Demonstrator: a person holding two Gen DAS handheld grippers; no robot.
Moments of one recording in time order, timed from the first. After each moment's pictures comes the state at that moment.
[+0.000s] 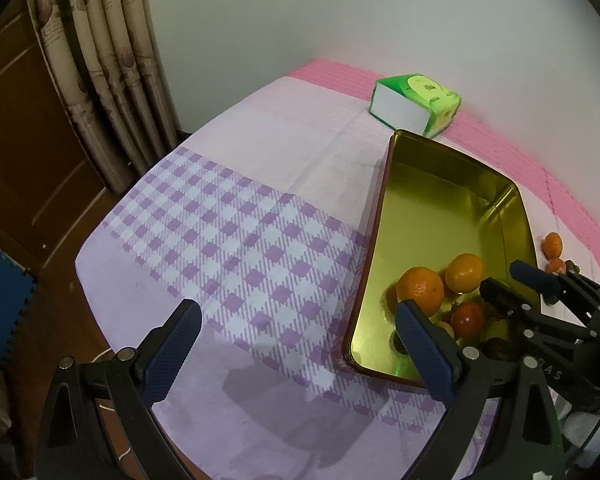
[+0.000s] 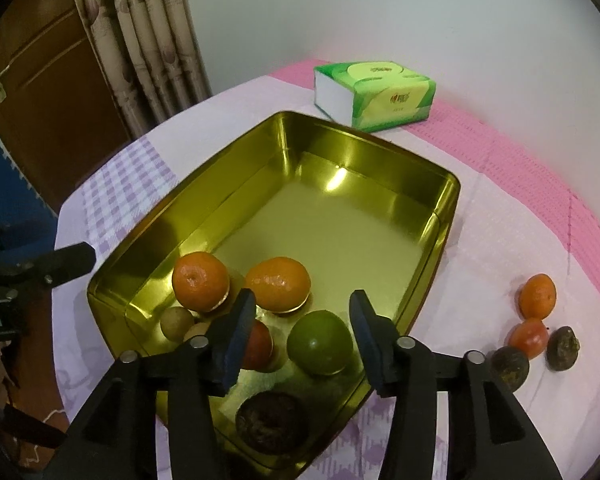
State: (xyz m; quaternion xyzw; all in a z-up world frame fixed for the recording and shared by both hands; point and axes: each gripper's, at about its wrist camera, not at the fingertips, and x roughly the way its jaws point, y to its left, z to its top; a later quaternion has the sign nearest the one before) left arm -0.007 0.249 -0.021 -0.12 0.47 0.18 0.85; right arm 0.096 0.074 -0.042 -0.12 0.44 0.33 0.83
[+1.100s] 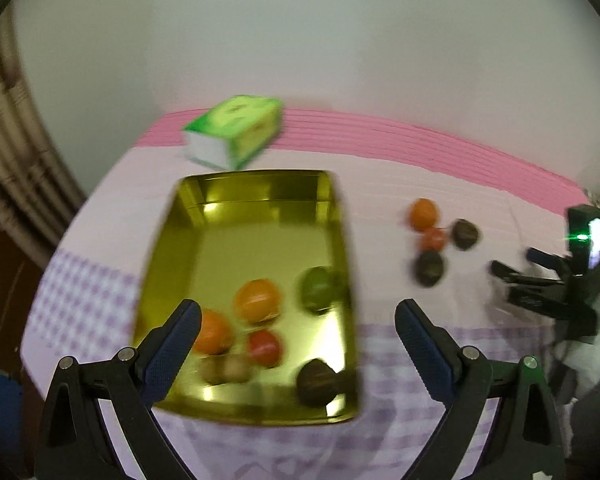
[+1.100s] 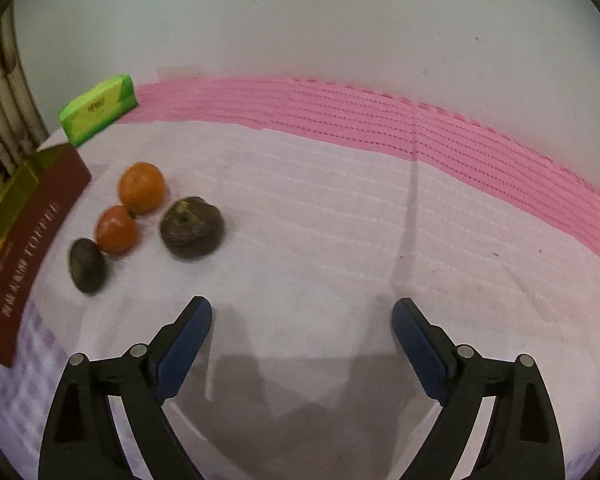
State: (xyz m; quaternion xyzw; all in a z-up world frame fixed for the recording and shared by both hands) left arm 0.048 0.084 0.008 -0.01 0.45 0.02 0.89; right arm 0.150 -0.188 -0.099 -0.05 0.46 0.09 0.88
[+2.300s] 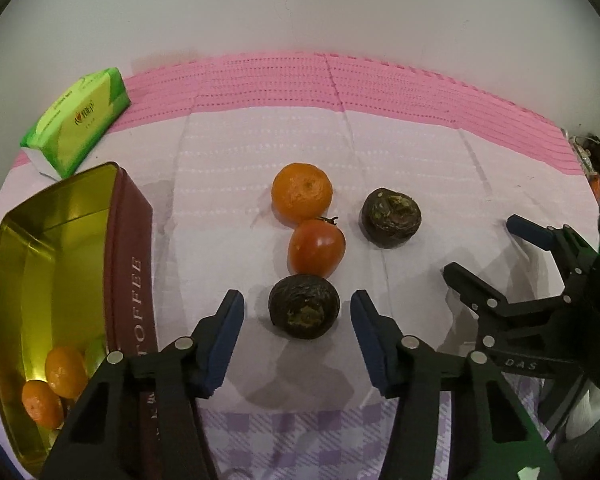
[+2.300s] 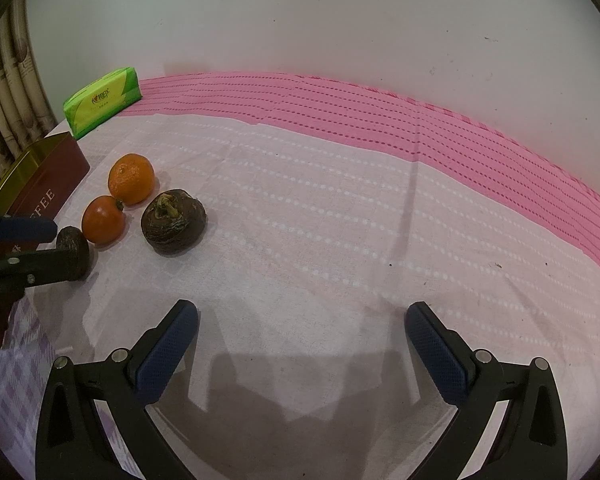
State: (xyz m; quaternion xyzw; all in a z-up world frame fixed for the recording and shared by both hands) left arm 0.140 -0.020 -0.067 0.02 0.53 -0.08 0.84; right arm 0.155 -0.197 -0.105 -0.05 0.46 0.12 0.88
